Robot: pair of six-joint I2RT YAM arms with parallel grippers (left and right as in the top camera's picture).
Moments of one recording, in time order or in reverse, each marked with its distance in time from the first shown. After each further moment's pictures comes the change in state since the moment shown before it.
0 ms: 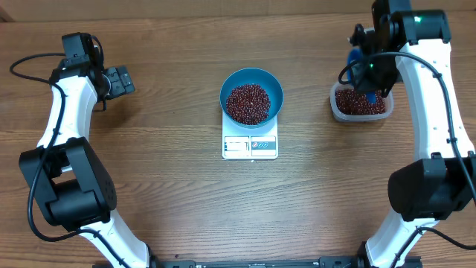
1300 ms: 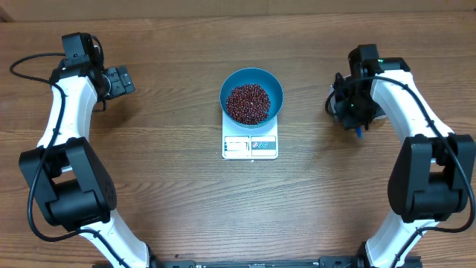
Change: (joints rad) left arm 0.000 0.000 0.000 0.000 0.000 0.000; right arm 0.010 -0.008 -0.537 0.393 0.042 -0.084
